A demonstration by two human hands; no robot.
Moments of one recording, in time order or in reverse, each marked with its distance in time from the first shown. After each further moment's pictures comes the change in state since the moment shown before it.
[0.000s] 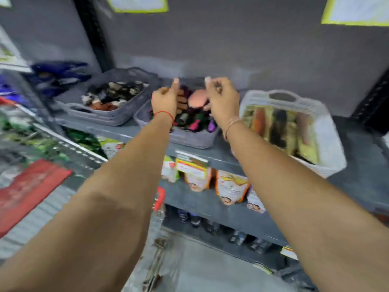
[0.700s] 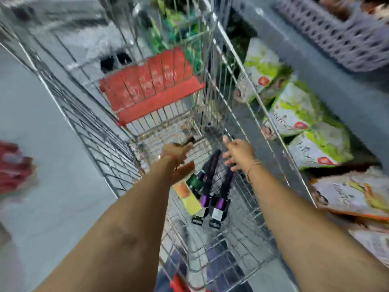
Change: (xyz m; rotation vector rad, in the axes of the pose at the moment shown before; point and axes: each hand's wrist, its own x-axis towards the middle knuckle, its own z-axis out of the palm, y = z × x) left_hand -0.027 -0.310 -0.376 0.120 0.423 -1.016; right_hand -0.157 0.194 0.384 -0.414 -1.037 0.679
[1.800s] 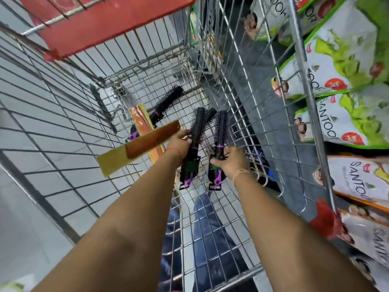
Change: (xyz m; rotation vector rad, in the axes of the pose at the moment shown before) left_hand 0.054 -0.074 0.097 -0.149 -0.031 -0.142; right_hand 0.039 0.132 0.021 -0.489 -0.059 0.164
